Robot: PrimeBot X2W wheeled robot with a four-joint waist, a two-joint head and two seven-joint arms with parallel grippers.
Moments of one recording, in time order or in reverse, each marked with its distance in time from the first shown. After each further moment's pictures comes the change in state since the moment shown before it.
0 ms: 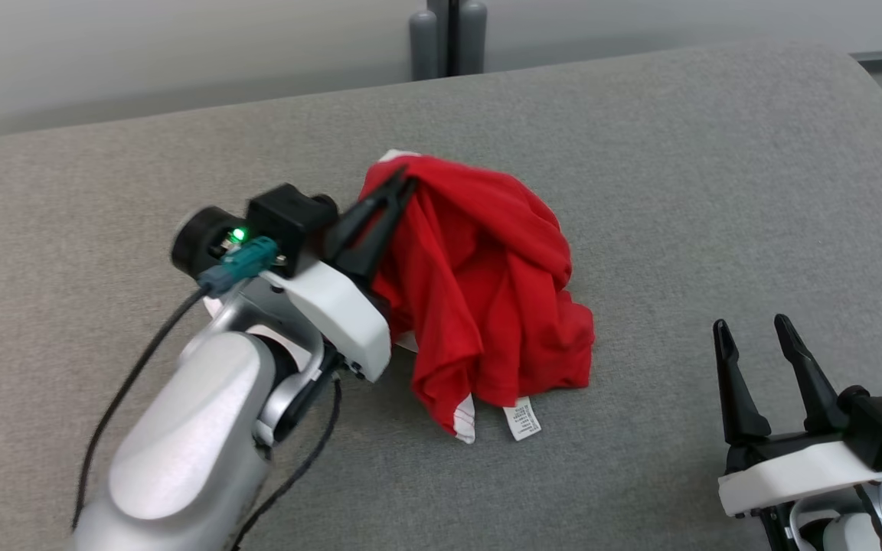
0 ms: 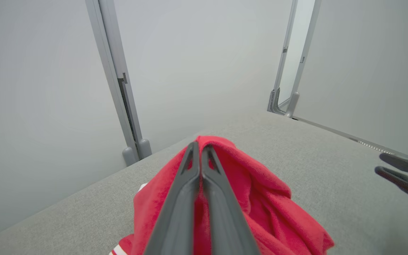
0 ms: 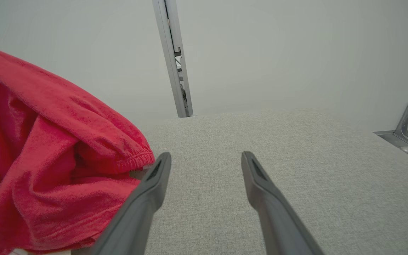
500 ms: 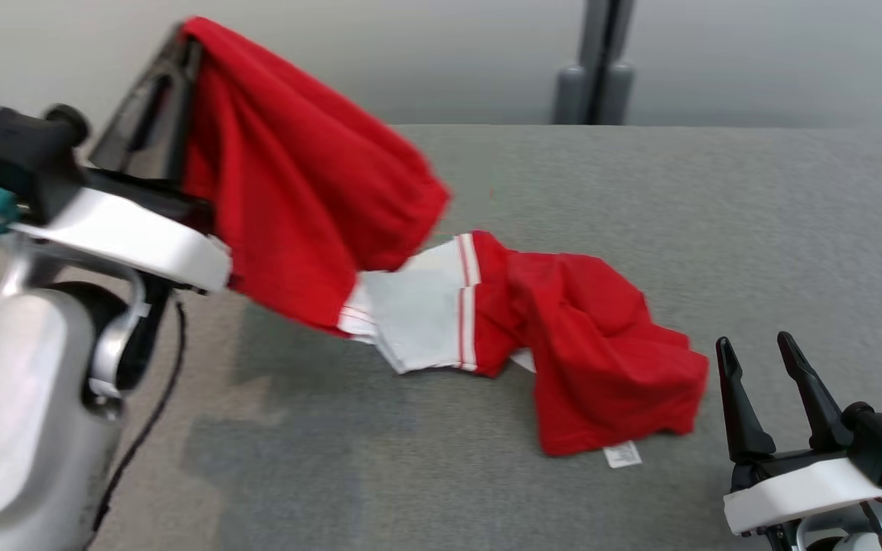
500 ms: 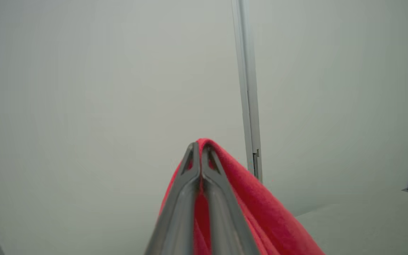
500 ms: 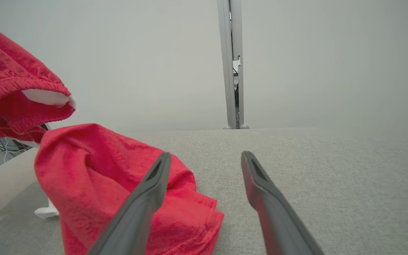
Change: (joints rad) left arm -0.007 0.151 0.227 -0.217 -0.001 0.131 -0.045; right arm 0.052 0.000 -0.004 -0.043 -0.003 0.000 0.029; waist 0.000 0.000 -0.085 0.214
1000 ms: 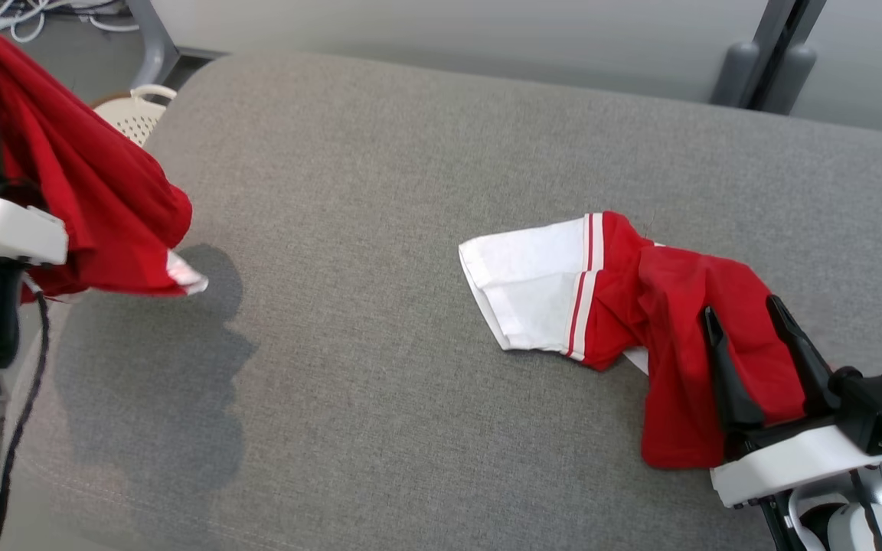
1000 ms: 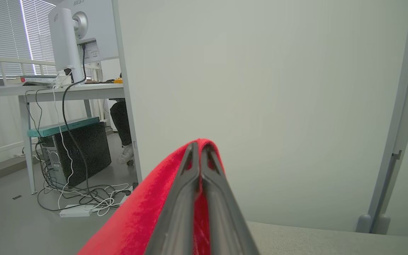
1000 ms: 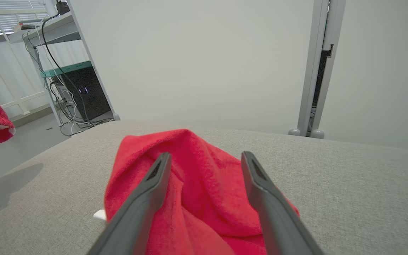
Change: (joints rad) left arm -0.012 0.092 0.205 0.272 -0.123 -0.038 -0.145; right arm -0.046 0.001 0.016 -0.076 -0.056 0.000 0.077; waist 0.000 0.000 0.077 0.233
